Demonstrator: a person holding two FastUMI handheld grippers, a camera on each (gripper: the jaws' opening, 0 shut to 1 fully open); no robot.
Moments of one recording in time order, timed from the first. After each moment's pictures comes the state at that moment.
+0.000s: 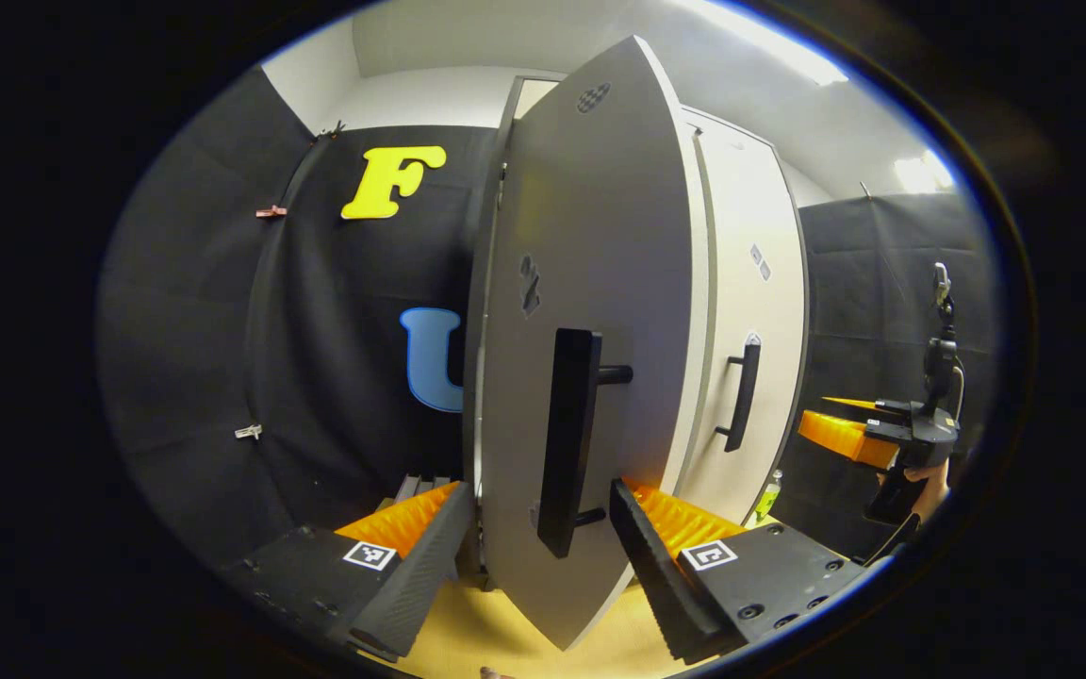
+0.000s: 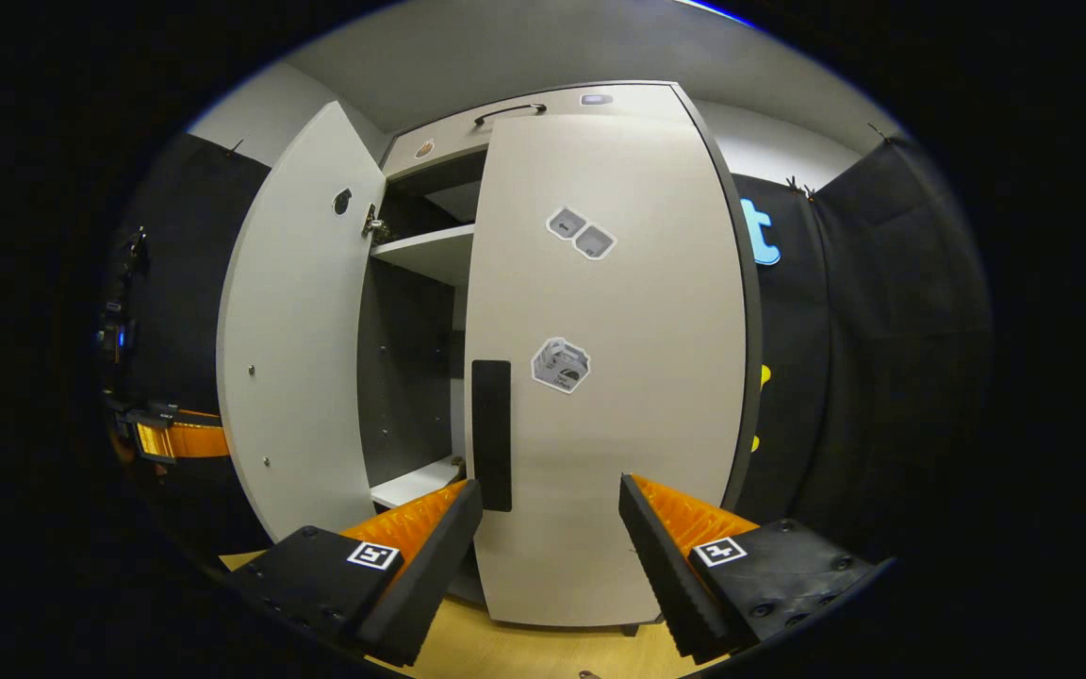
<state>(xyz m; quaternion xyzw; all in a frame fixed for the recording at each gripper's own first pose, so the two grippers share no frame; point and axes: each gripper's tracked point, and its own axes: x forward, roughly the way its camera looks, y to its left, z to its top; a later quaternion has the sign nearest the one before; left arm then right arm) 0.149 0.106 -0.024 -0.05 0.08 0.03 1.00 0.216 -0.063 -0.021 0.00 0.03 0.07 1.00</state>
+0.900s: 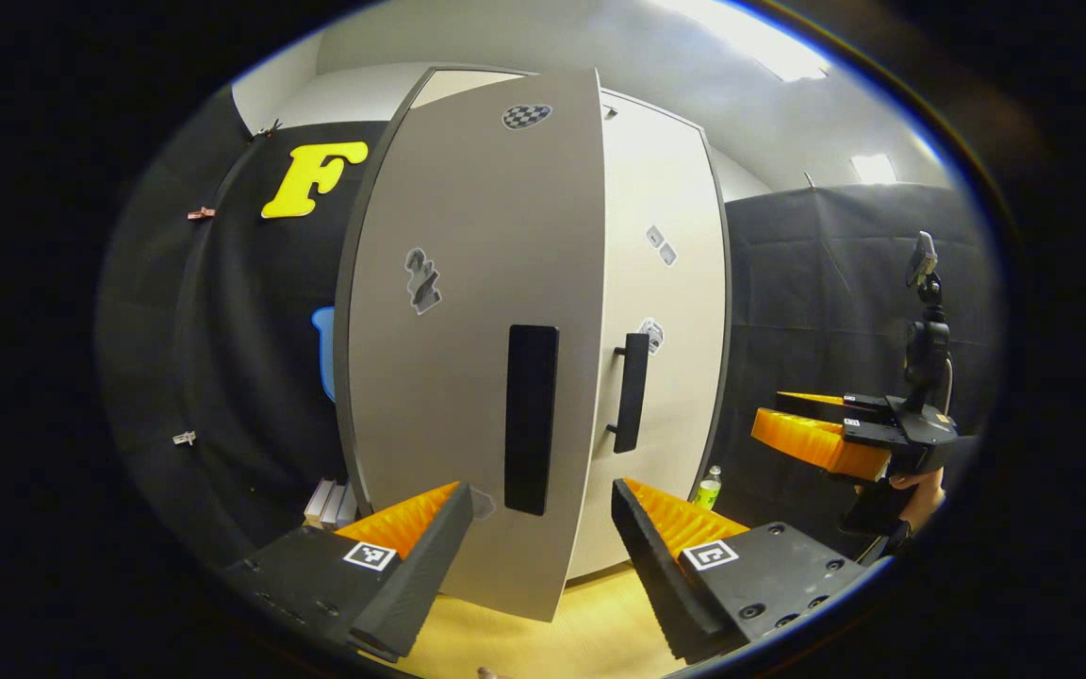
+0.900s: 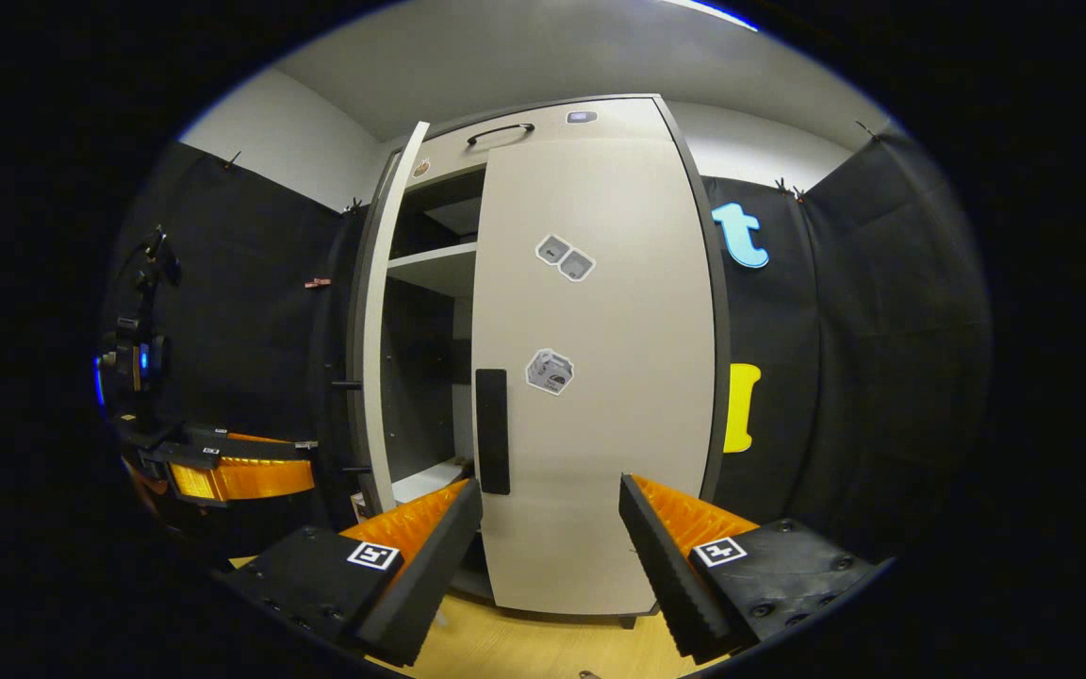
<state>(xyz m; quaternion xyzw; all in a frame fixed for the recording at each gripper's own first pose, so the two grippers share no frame) 0.160 0.011 -0.027 -0.05 0.08 -0.07 0.99 0.177 -0.072 -0.006 0.01 0.02 0.05 1.00</state>
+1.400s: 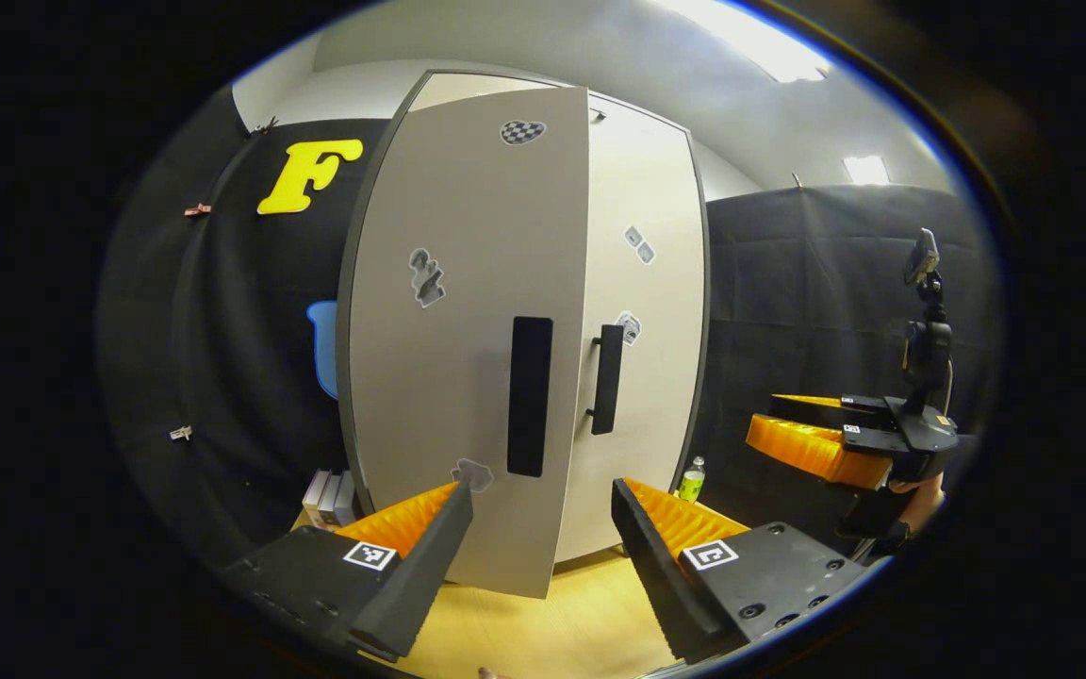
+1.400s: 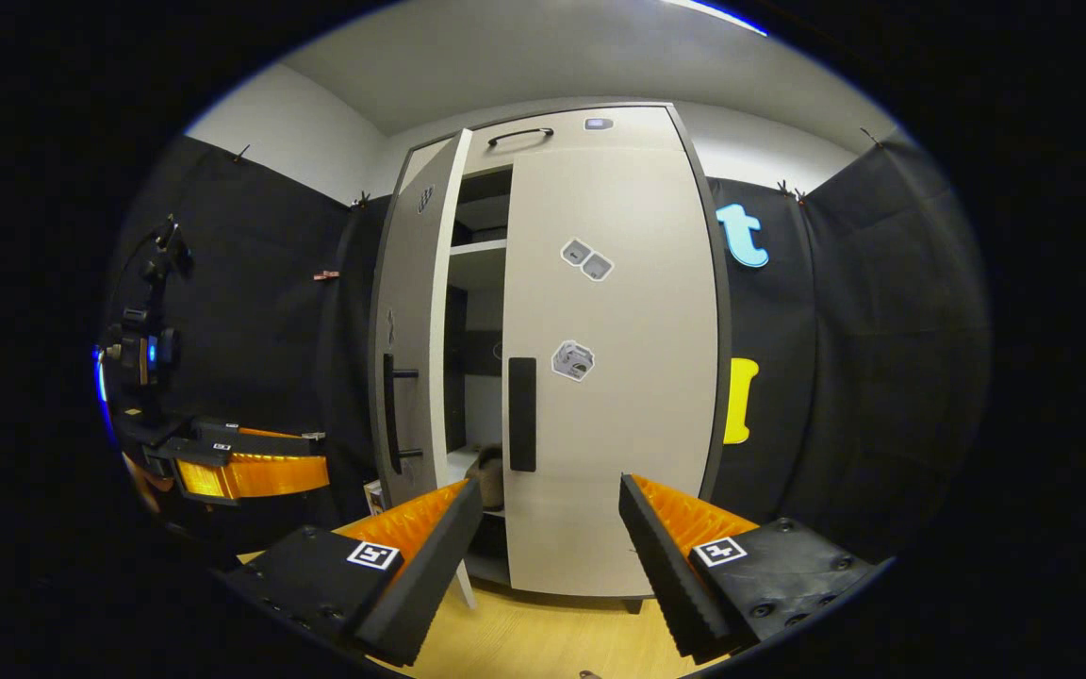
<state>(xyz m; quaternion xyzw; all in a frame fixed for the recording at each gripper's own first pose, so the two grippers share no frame) 0.133 0.004 -0.025 -0.05 0.08 -0.09 0.99 0.141 -0.052 -0.005 0.00 0.03 0.05 1.00</state>
